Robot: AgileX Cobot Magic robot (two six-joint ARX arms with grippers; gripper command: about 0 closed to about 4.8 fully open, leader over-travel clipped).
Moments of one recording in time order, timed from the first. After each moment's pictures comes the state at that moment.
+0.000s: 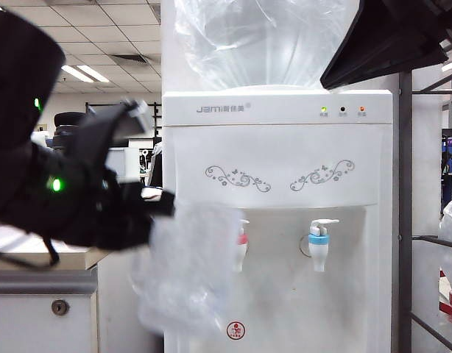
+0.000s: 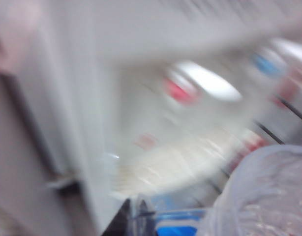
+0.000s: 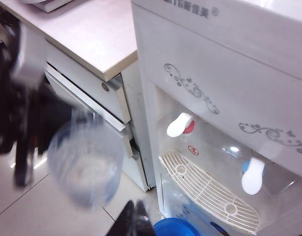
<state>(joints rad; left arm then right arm) -0.73 1.63 0.31 0.95 -0.13 -0.08 0.70 0.84 0.59 -0.20 -0.05 0.08</state>
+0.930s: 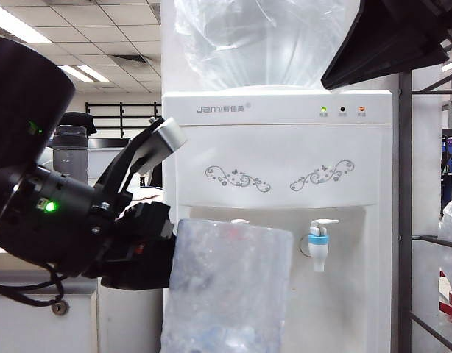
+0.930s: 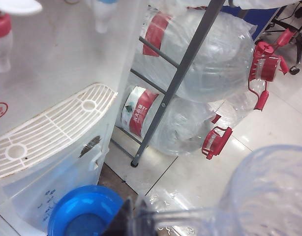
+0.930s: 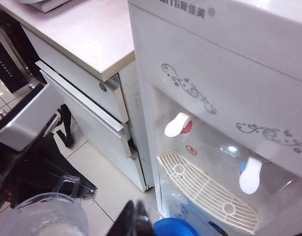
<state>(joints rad) -0.73 1.71 0.32 0.96 0.30 -0.08 0.70 0.84 0.59 -0.20 -0.05 0.08</state>
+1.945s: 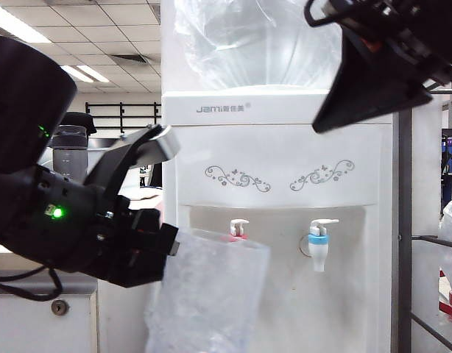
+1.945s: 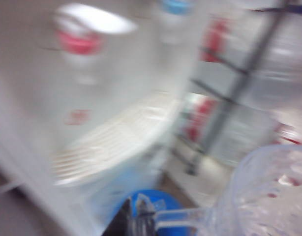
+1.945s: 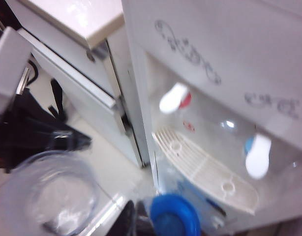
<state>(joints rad) -0.73 1.71 0.32 0.96 0.04 -0.01 0.70 0.97 0.59 -0.17 -0.03 0.08</state>
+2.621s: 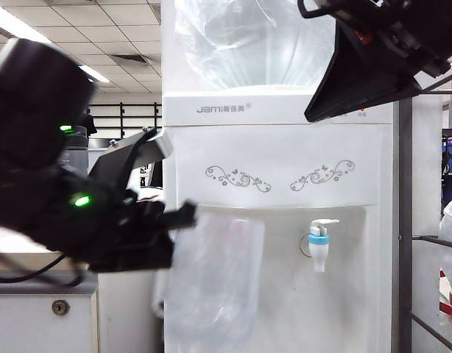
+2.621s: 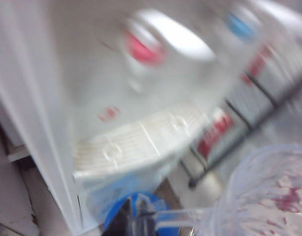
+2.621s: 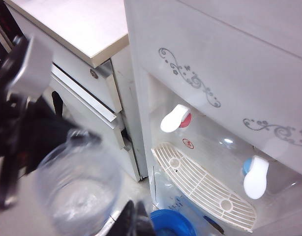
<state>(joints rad) -0.73 1.72 0.39 0.88 -0.08 -0.22 0.70 0.98 0.59 -0.12 -0.03 0.05</state>
